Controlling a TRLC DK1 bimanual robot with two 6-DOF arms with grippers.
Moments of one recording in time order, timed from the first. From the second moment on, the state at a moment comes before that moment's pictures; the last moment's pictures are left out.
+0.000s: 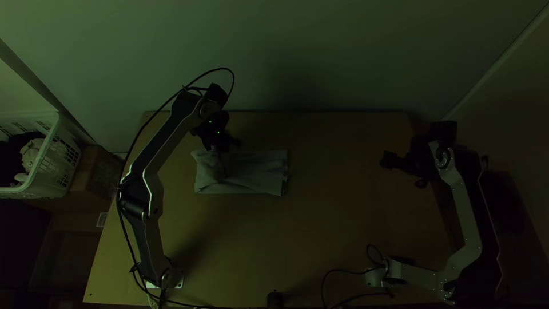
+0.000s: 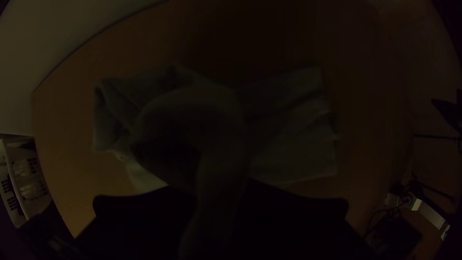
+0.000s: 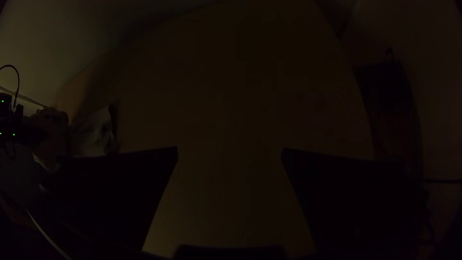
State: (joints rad) left arm -0.39 1.98 2.13 -1.41 0.04 -0.06; right arm -0.14 1.32 1.27 -1.02 -0.20 0.07
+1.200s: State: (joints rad) left arm -0.53 2.09 2.26 -1.14 0.31 -0.27; right arm -0.11 1.26 1.13 -0.92 -0.21 0.08
